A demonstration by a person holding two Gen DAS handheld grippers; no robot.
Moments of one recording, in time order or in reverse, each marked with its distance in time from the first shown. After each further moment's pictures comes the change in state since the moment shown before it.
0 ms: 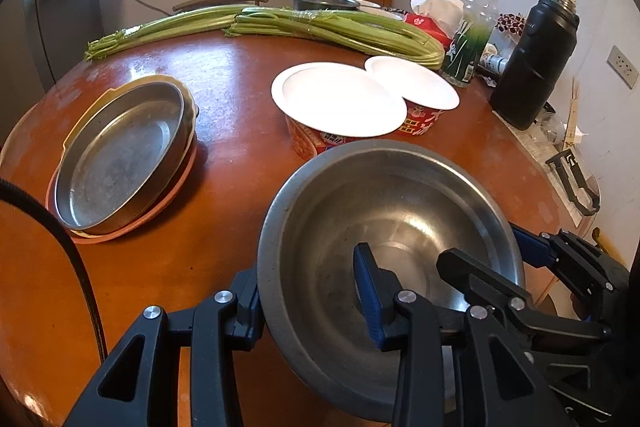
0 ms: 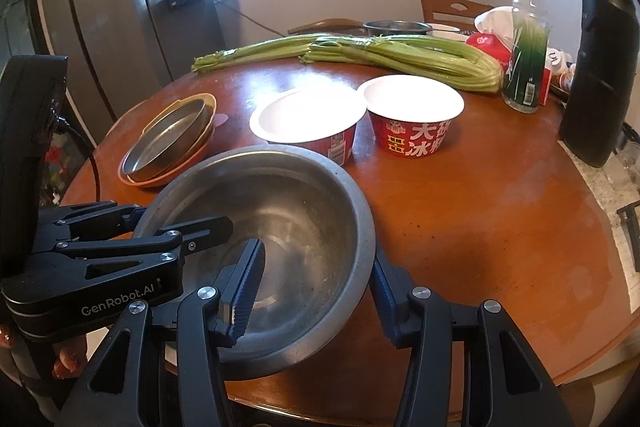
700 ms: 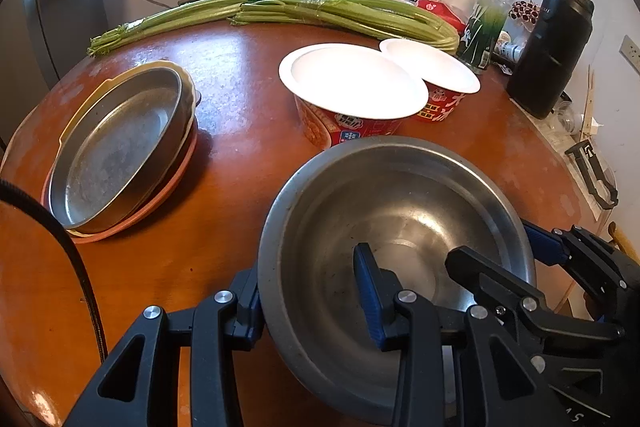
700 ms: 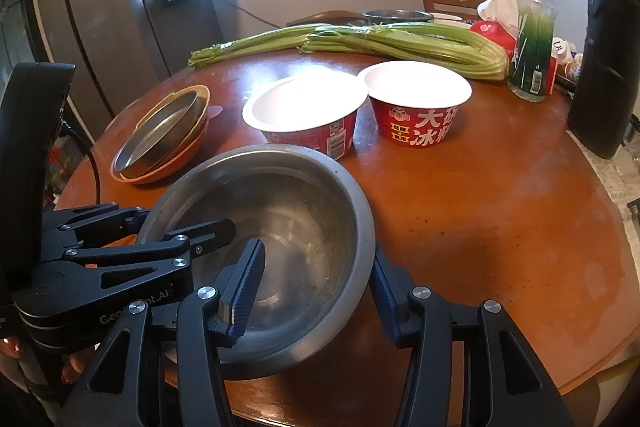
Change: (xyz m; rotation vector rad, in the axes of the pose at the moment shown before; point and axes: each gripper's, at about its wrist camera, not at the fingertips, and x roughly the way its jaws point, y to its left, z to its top) left arm 0.020 0.000 0.000 0.010 0.025 0.050; right arm 0.017 -0.003 -0.002 0.011 0.029 0.007
